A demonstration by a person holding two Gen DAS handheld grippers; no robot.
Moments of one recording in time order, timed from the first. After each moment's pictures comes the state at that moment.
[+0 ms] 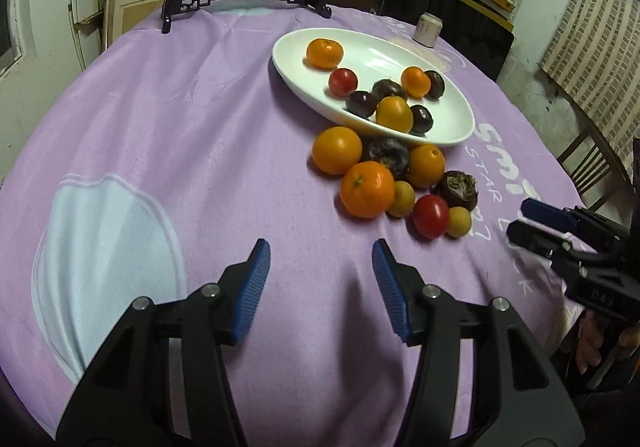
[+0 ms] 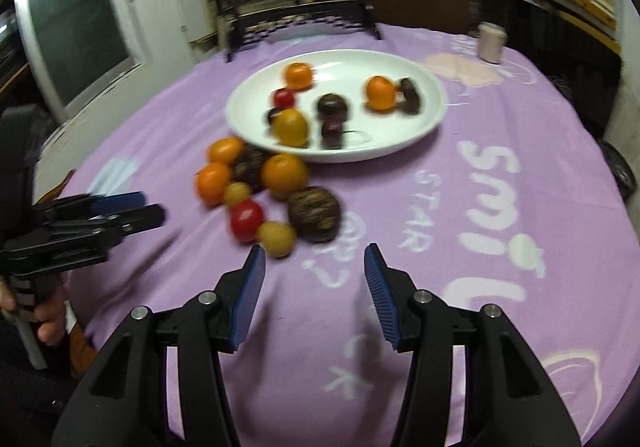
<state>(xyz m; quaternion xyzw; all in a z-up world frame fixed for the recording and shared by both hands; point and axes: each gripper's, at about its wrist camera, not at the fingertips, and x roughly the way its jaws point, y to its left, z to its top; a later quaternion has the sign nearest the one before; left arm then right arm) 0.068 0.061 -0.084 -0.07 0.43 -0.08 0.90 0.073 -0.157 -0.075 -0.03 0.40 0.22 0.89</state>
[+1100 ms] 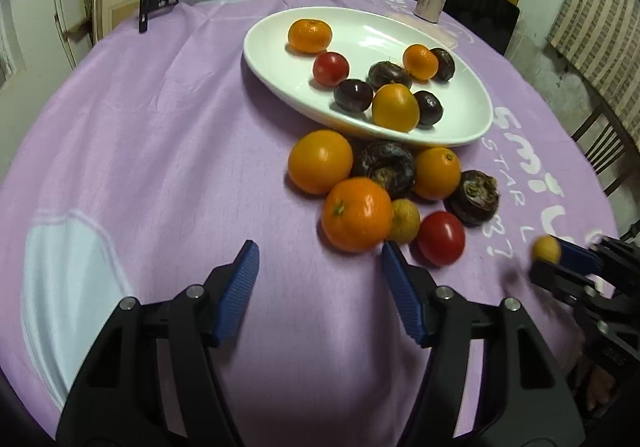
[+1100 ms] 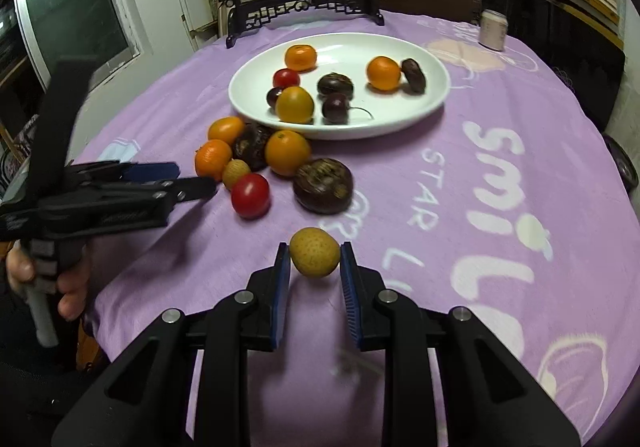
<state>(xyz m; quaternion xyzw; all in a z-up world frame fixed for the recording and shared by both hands) 0.116 0.029 -0.099 -0.02 0.46 -0.07 0.89 0.068 -0.164 -0.084 -0.03 0.42 0.22 0.88</state>
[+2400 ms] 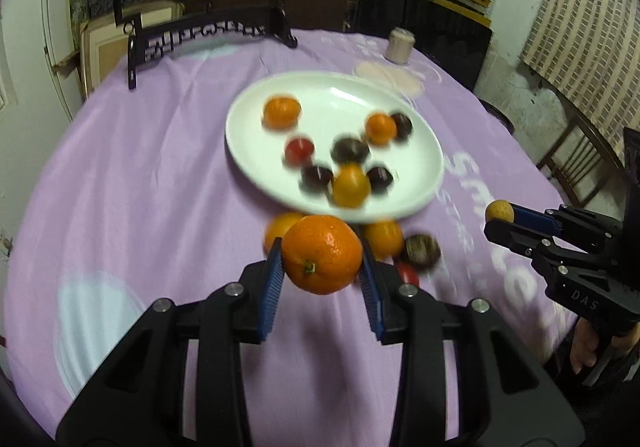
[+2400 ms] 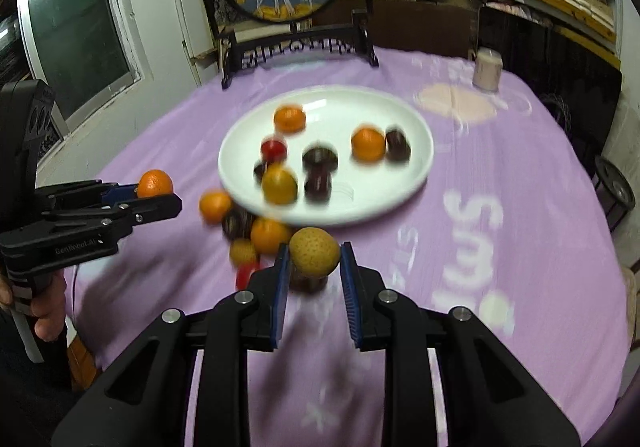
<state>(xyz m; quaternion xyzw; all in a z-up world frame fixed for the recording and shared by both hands) 0.122 0.030 -0.031 -0.03 0.41 -0.10 0.91 0.116 -0.167 -0.030 -0.03 0.38 0.22 0.90</state>
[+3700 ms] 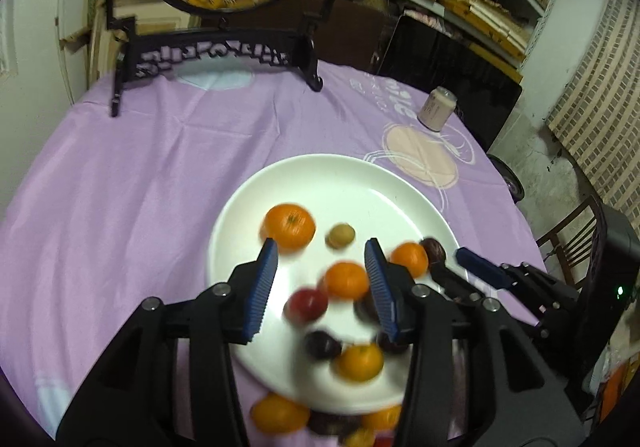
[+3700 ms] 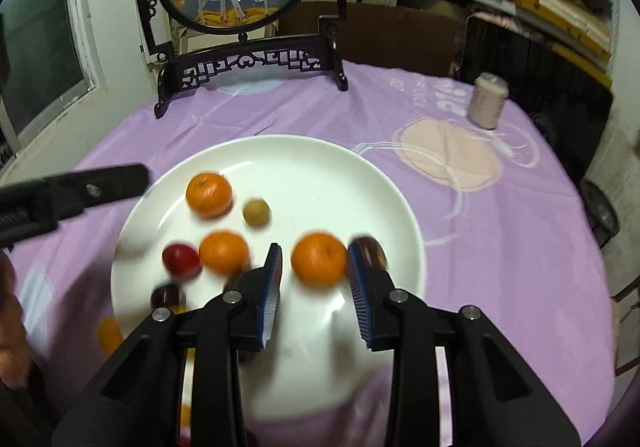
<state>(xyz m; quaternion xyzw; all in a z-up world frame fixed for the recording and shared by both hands) 0.233 0.039 -0.013 -0.11 0.38 -0.07 0.91 0.239 -0.145 -0.045 -0.06 0.37 0.16 0.91</state>
